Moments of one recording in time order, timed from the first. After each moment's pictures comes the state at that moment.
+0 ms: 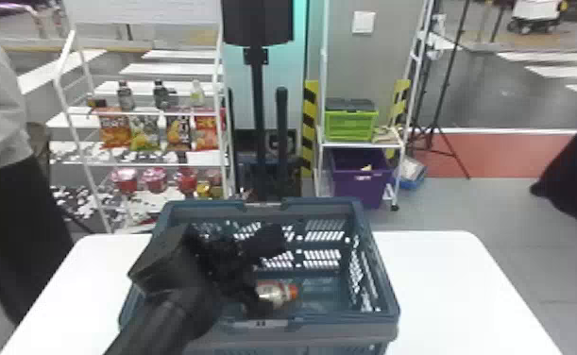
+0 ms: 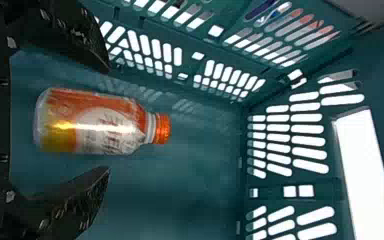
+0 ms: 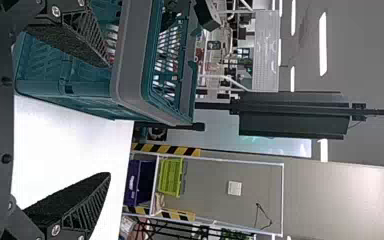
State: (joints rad) left arm -0.56 0.01 -0.28 -0.96 -0.86 0.27 -0.93; right arm 0.90 0.00 -0.09 -2.19 0.02 -0.20 0.27
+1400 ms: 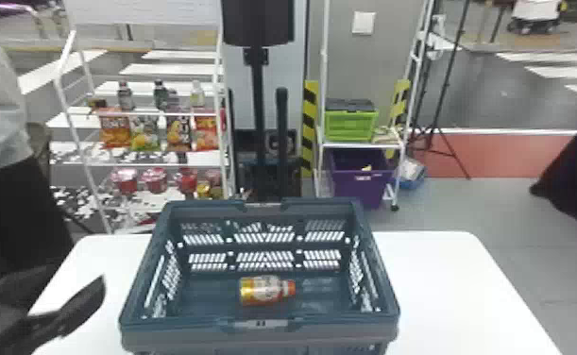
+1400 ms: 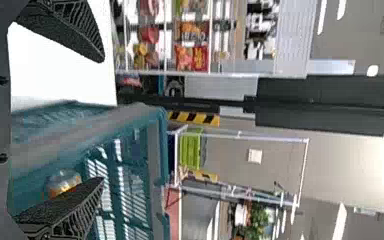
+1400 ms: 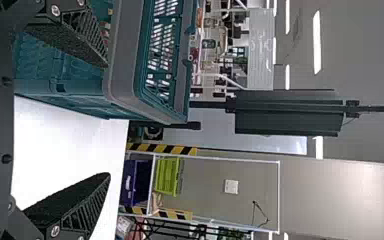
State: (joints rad) left arm 0.32 0.00 0.50 -2.28 0.06 0.62 -0.65; right arm 0.88 0.00 -0.09 -2.19 0.00 -0.20 0.27
